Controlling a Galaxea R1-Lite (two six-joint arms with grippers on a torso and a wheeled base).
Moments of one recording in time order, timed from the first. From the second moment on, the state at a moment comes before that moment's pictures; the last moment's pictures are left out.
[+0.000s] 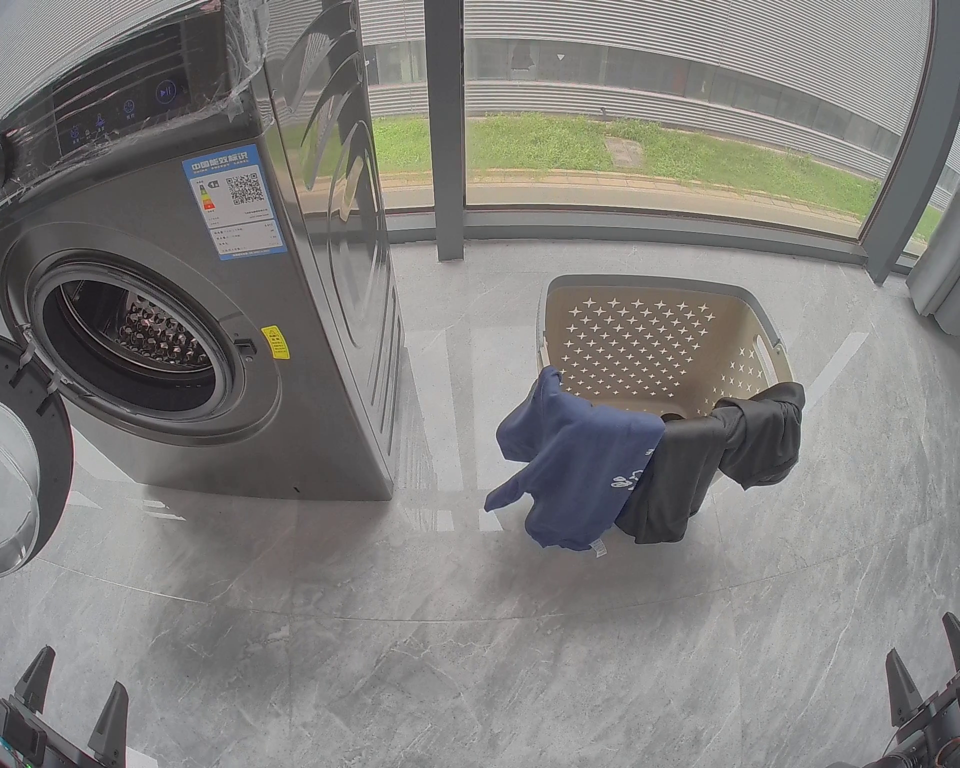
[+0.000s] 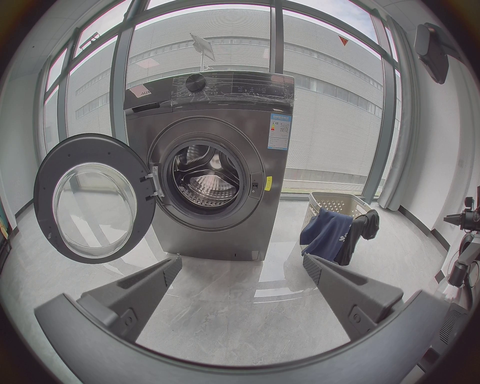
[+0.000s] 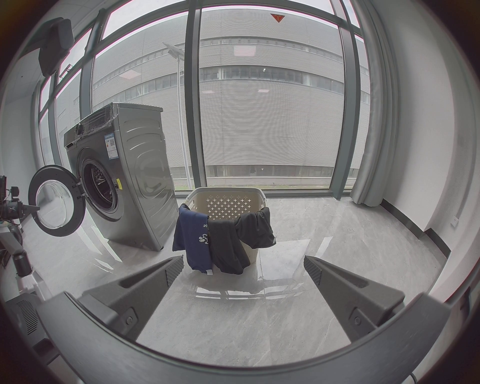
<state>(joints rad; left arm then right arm) -0.01 0.02 -0.02 0.00 0.01 -0.05 -0.01 0.02 -0.02 0.00 0.01 -0.01</state>
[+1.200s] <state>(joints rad) -0.01 0.02 -0.02 0.00 0.01 -0.05 -0.01 0.02 -0.02 0.00 0.01 -0.01</state>
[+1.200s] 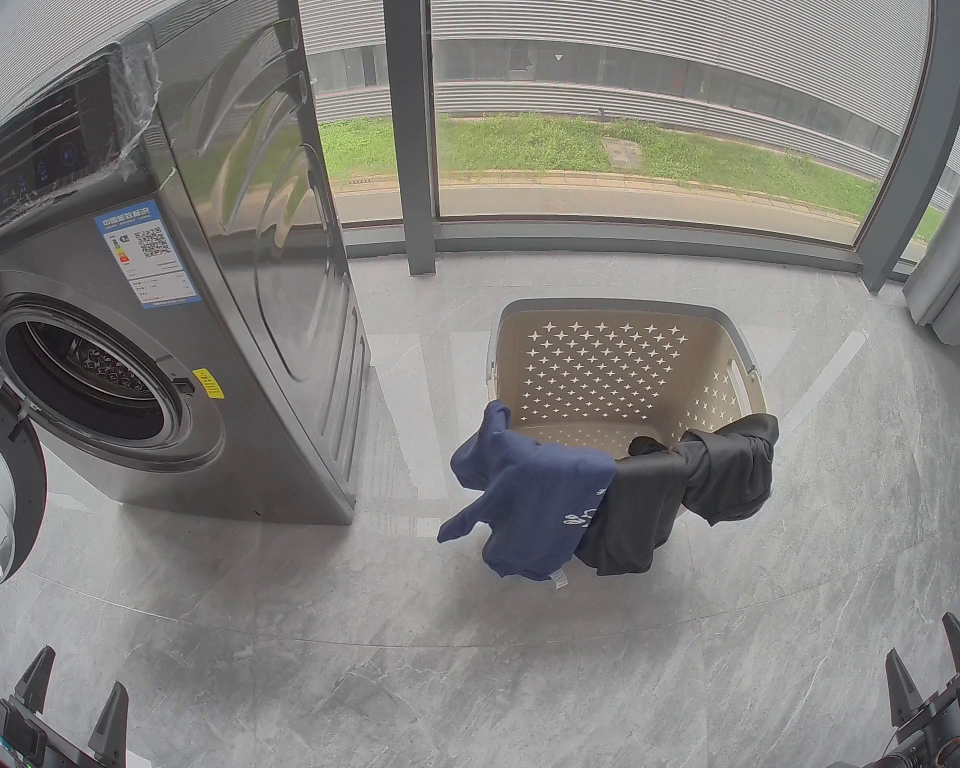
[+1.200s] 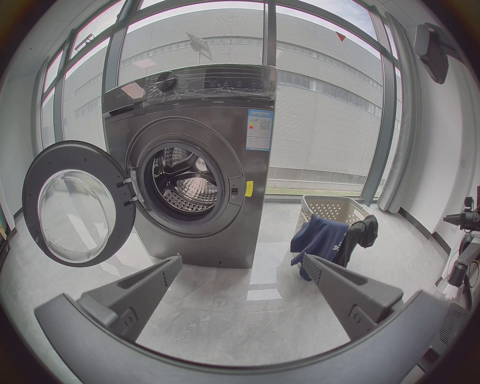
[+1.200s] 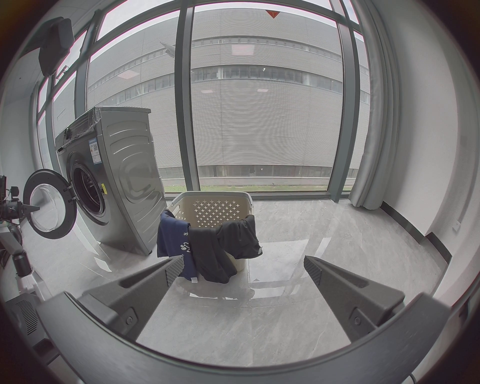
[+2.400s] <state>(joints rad) -0.01 0.02 -0.02 0.00 0.01 -0.05 -0.01 0.02 -0.02 0.00 0.01 -0.01</state>
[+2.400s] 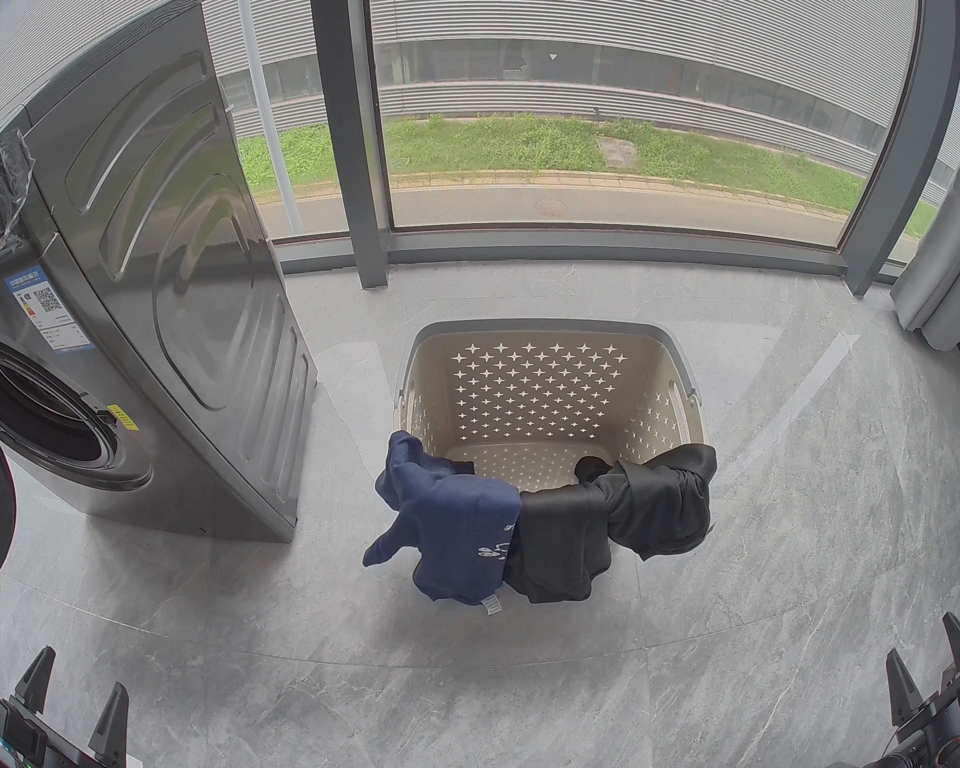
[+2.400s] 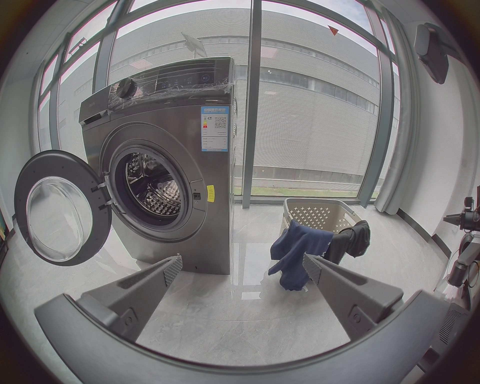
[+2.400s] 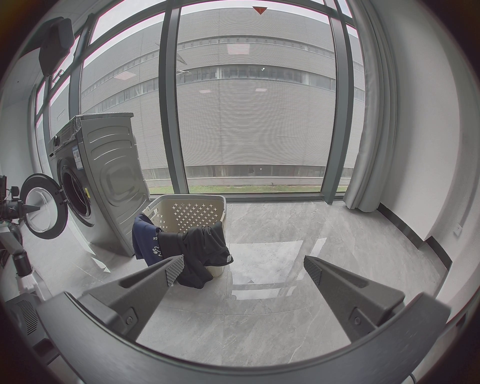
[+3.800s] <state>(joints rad) -0.01 0.02 -0.02 0.00 0.01 -0.05 0.01 0.15 -0.16 0.02 0.08 0.03</state>
